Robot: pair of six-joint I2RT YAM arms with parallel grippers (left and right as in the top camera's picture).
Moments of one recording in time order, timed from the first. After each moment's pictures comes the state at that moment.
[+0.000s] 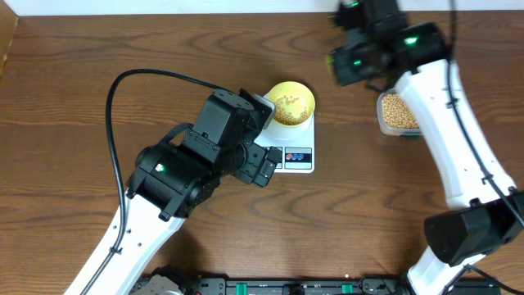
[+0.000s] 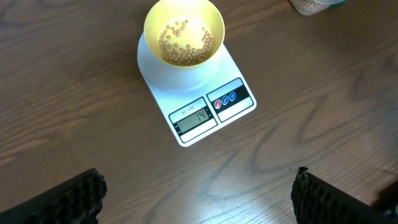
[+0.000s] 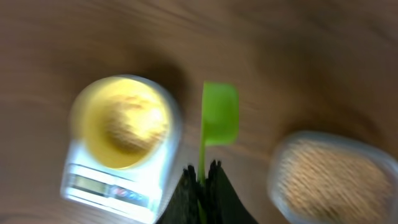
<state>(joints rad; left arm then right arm) -0.59 1.24 1.38 -1.08 0.02 -0.04 0.31 1.86 1.97 -1.16 -0.01 0.06</state>
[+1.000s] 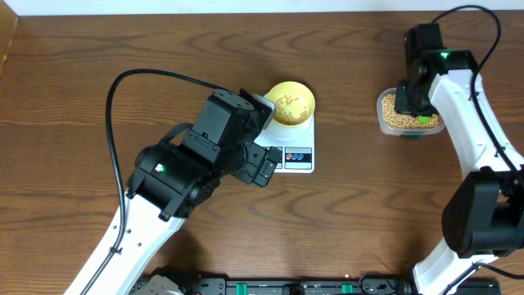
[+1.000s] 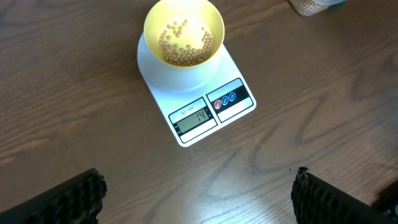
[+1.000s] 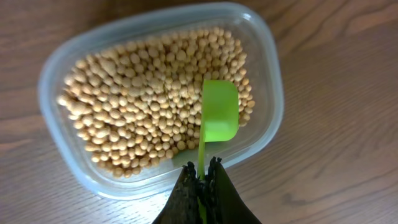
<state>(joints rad) -0.59 1.24 1.38 -1.08 0.02 -0.04 0.06 1.86 1.56 -1.08 0.32 0.26</state>
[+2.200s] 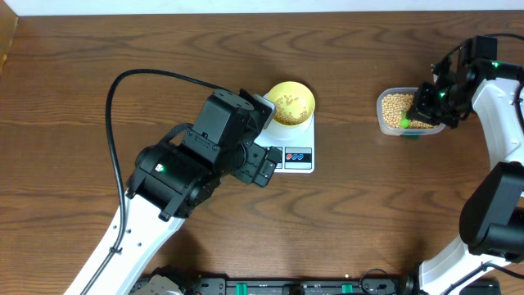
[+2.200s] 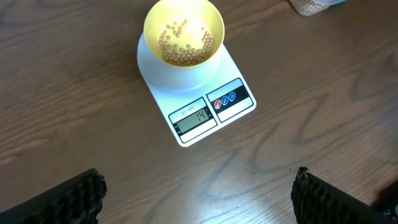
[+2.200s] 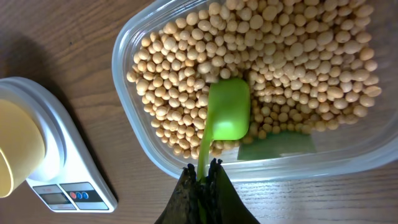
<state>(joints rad) -0.59 1.24 1.38 -1.08 0.02 -0.04 -0.19 1.86 1.50 -1.03 -0.32 0.19</state>
